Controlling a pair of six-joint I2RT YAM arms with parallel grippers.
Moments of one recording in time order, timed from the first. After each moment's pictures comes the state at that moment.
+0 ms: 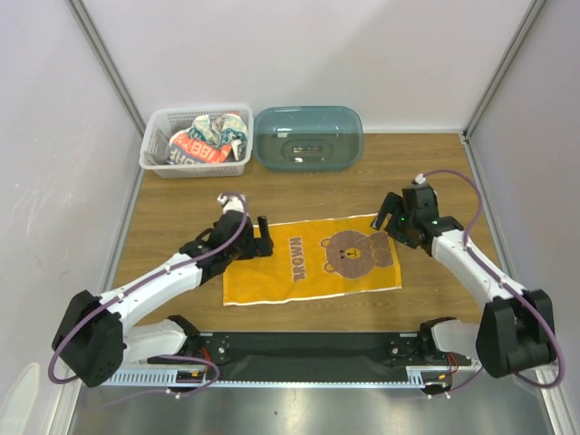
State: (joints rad) left arm -0.66 1.14 0.65 -0.27 -0.21 -0.59; right arm 0.23 1.20 0.80 -0.46 0.03 0.66
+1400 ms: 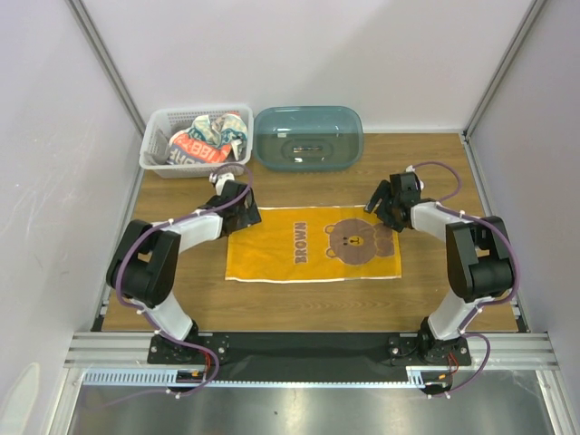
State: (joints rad) left arm -0.37 1.68 0.89 -0.12 -0.31 -0.60; right arm 0.19 1.70 0.93 -0.10 0.03 0.72
